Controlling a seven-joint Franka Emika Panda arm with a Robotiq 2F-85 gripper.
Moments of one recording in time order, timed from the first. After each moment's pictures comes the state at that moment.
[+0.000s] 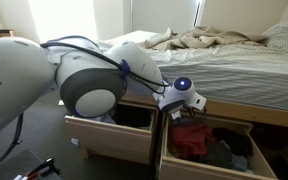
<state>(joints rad) -0.72 0.91 0.35 -1.49 0.14 3.06 0.19</state>
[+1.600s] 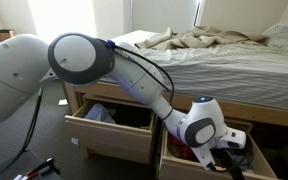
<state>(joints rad) -0.28 0.95 -0.63 -1.60 0.04 2.79 0.30</state>
